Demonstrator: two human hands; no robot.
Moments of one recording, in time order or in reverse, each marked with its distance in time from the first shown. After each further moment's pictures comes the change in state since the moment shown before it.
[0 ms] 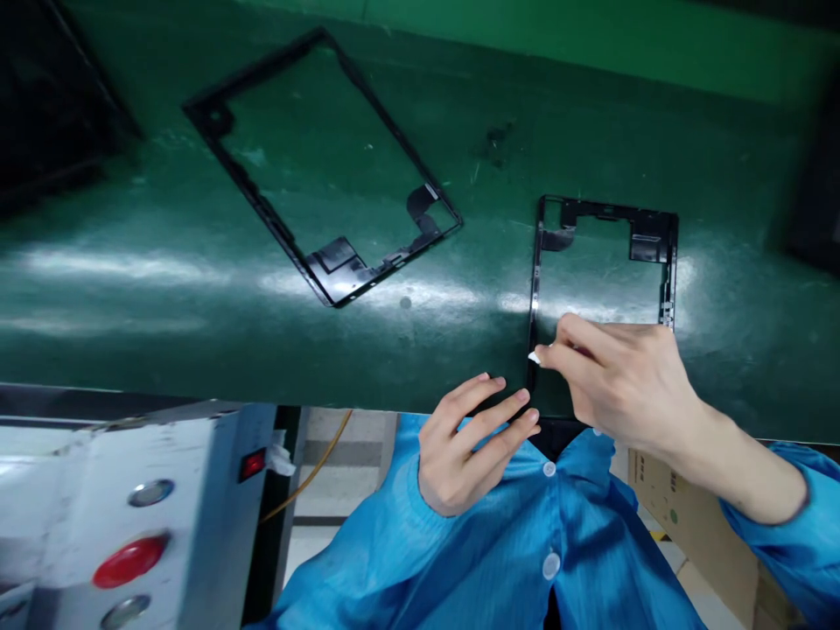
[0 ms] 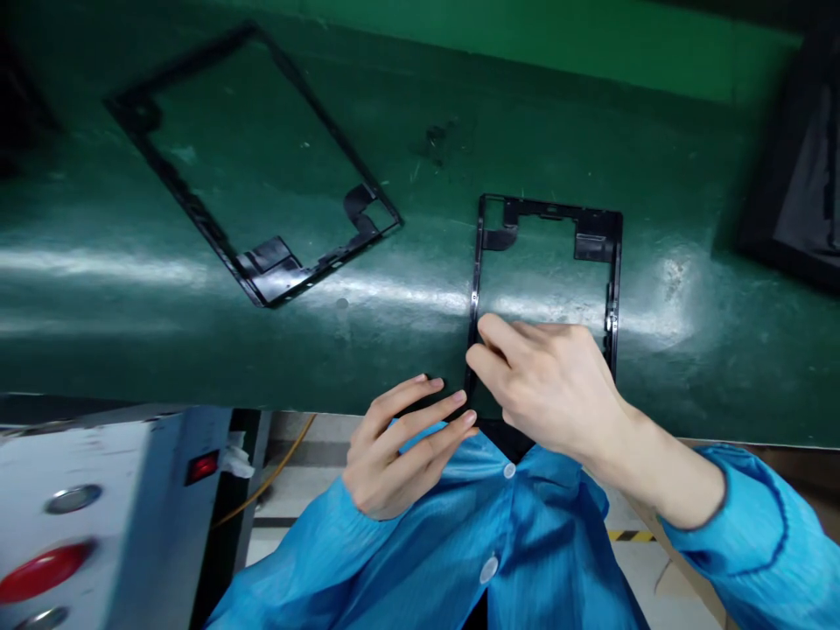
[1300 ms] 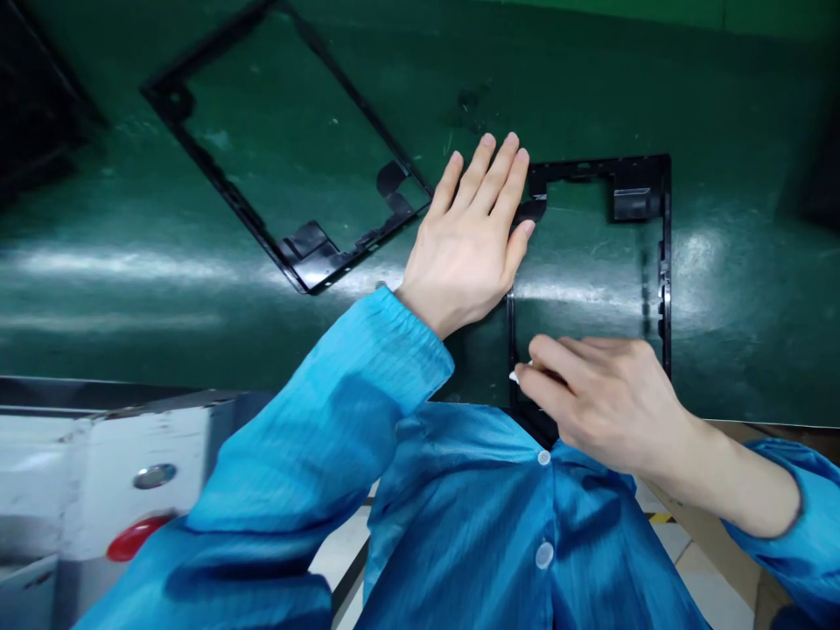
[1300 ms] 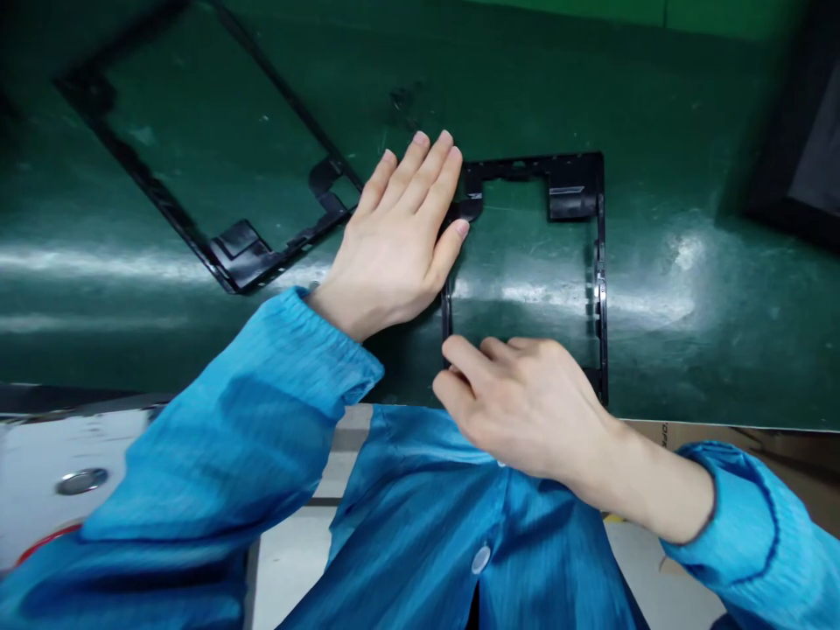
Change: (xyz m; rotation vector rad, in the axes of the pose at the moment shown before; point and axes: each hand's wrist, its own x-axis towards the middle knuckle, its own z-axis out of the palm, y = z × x) left_hand 0.139 -0.103 0.048 0.088 -0.344 -0.084; right_hand -0.016 -0.019 -0.003 0.097 -0.038 -0.047
